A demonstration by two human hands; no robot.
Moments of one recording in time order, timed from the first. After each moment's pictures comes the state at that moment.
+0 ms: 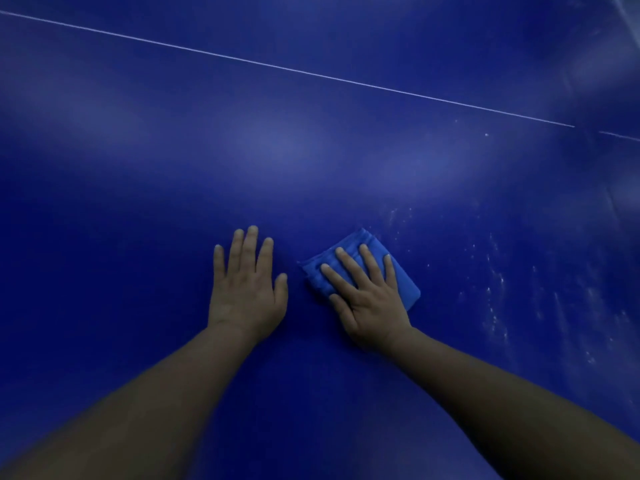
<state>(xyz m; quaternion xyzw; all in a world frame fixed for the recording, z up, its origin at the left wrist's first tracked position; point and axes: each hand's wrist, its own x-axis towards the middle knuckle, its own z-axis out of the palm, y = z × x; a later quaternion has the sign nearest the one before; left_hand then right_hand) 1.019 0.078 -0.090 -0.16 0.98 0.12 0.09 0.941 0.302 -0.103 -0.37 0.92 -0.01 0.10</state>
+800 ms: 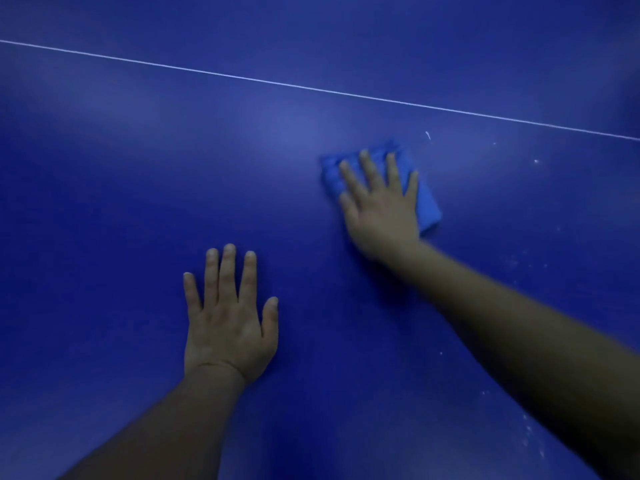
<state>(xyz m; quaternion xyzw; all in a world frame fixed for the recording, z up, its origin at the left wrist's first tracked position) 0.929 0.078 -0.118 -0.22 0.97 0.09 0.07 0.692 0.221 -0.111 -0.27 0.96 -0.05 0.05</state>
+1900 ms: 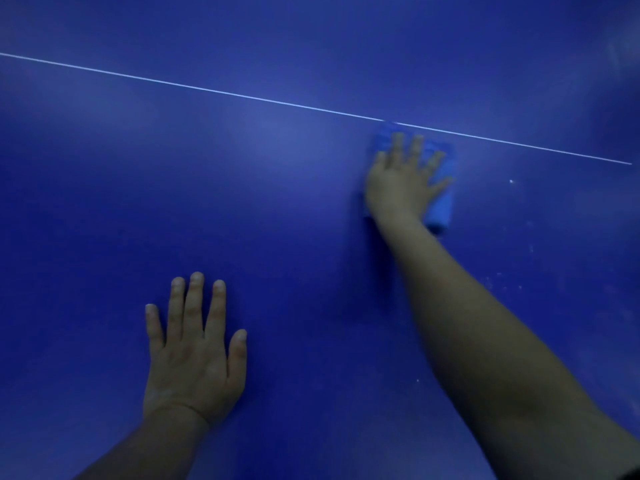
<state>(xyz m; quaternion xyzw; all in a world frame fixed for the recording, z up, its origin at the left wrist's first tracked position) 0.931 0.075 -0.119 -0.21 0.97 0.07 0.06 0.600 0.220 -0.105 0.04 0.99 -0.08 0.07</state>
